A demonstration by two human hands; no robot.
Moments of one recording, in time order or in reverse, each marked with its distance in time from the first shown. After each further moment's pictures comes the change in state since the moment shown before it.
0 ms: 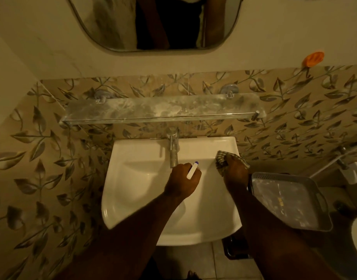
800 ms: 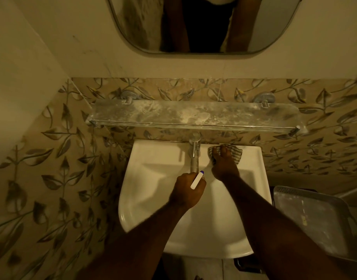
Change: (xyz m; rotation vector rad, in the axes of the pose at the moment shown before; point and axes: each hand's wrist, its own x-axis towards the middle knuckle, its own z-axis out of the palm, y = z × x) left_hand 0.001 -0.034 -0.029 0.052 -0.002 -0.123; right_hand 0.049 -0.098 0.050 -0.087 -0.324 -0.198
